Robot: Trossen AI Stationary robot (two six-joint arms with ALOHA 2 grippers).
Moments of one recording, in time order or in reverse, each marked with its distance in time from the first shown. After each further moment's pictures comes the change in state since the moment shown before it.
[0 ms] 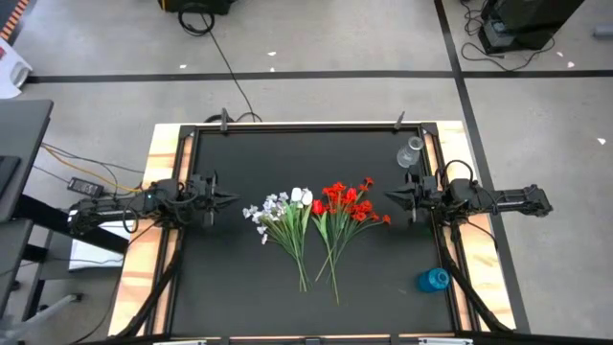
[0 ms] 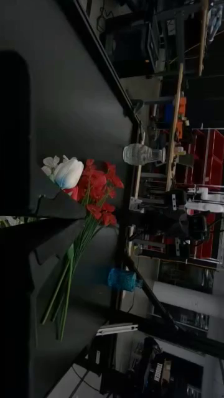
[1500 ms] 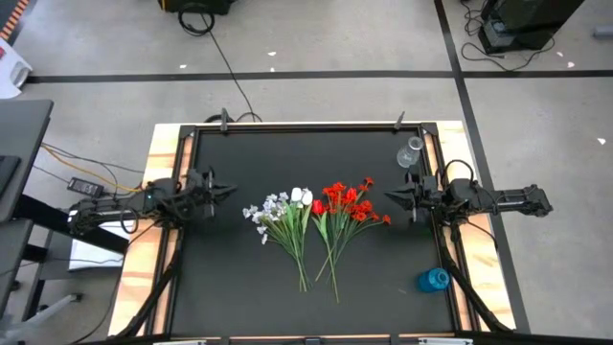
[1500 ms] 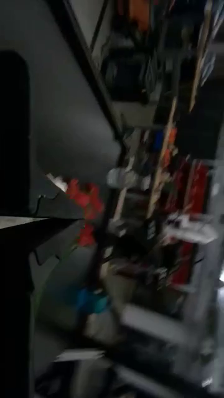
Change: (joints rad) left arm 0.001 0.000 0.000 0.089 -0.152 -0.113; right arm 0.000 0.000 0.000 0.025 0.001 0.019
